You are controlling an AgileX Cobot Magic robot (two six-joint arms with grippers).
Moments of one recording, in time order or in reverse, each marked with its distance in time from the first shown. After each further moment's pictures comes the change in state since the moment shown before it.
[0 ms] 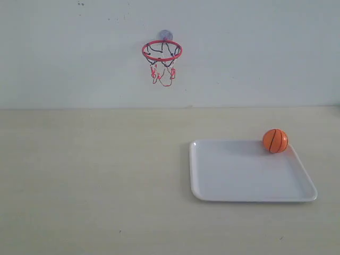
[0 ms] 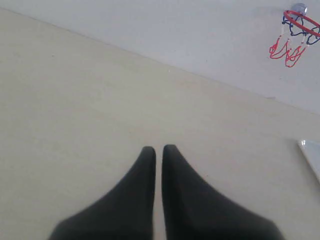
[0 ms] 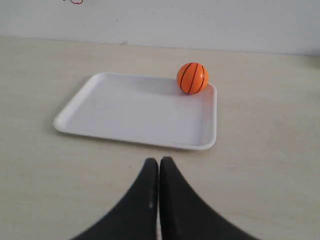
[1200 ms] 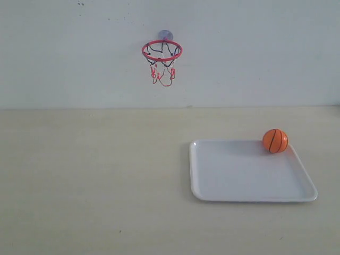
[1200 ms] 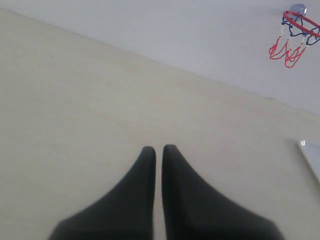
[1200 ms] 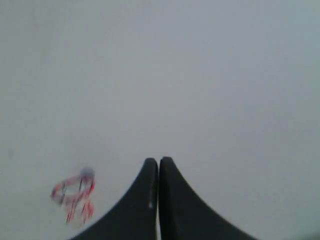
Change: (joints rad) left arm 0.000 0.000 0.000 0.000 -0.003 0.000; right arm 0.000 0.386 -0.432 0.483 -0.484 -0.386
